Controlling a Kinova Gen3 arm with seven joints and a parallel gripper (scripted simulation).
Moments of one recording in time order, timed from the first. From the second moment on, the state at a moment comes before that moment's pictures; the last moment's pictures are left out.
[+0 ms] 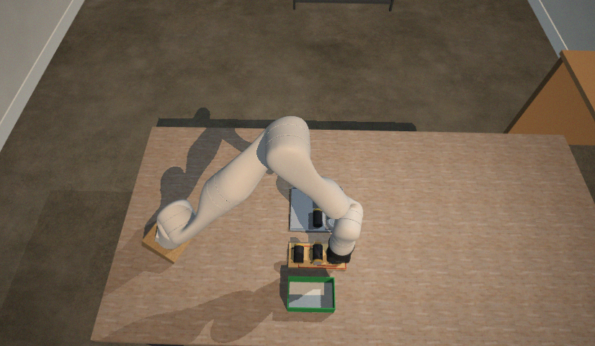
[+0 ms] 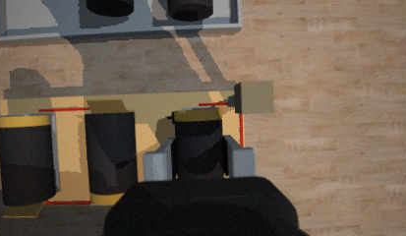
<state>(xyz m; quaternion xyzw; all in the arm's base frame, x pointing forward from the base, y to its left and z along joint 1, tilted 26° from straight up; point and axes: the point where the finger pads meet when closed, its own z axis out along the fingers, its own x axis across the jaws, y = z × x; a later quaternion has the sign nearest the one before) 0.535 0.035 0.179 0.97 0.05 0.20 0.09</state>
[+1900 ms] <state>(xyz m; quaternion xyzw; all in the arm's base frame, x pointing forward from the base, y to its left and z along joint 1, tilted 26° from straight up) 0.509 0.039 0.234 0.97 0.04 0.20 0.09</state>
